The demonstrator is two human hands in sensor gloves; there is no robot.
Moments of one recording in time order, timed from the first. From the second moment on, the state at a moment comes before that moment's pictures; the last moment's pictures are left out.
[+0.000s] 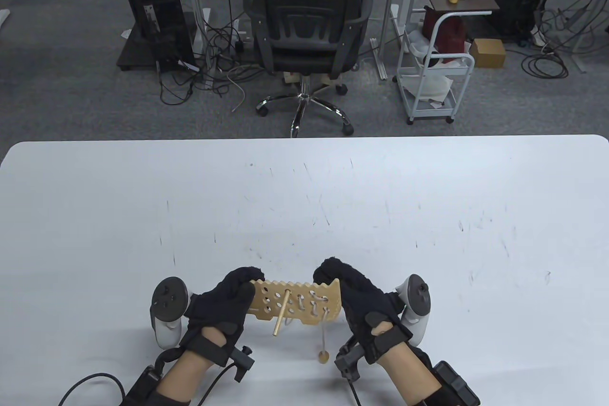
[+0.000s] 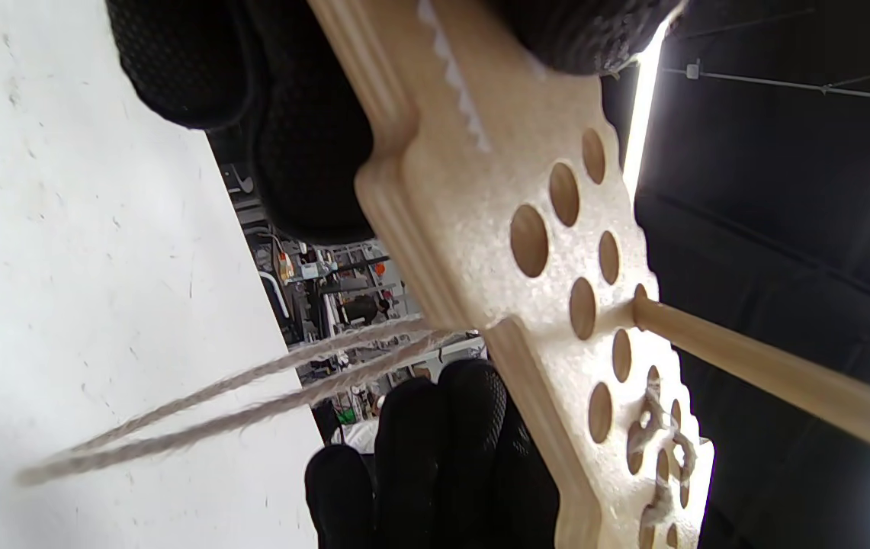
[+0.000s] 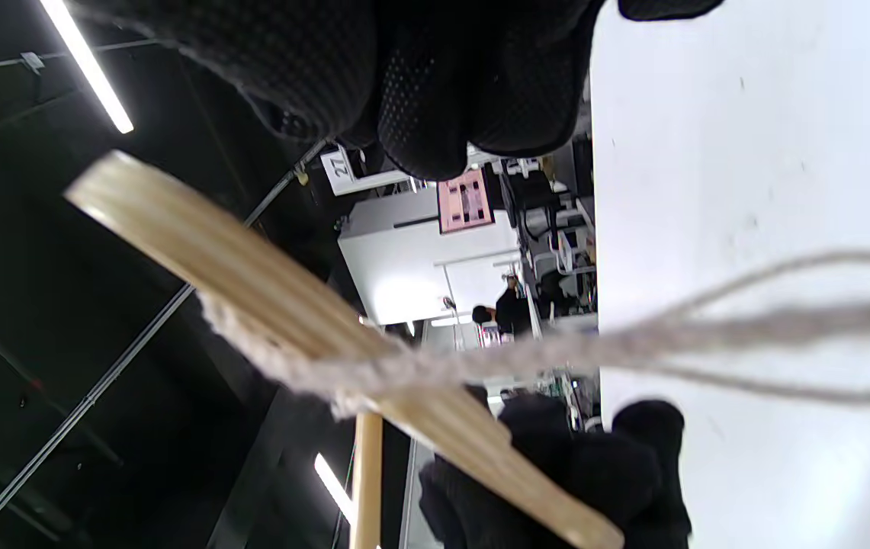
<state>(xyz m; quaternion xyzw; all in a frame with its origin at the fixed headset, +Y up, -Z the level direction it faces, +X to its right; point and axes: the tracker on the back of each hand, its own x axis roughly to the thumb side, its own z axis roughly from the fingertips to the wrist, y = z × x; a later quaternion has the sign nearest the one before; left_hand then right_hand) -0.222 -0.722 -0.300 -0.02 -0.16 0.63 0.76 0.102 -0.738 -0.301 0.11 0.06 0.58 0.81</state>
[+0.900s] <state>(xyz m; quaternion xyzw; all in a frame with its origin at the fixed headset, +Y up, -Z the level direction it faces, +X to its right) -0.244 -0.723 -0.301 0.02 -0.04 0.59 0.81 0.106 -0.687 -0.278 0.23 -0.19 0.80 0.52</state>
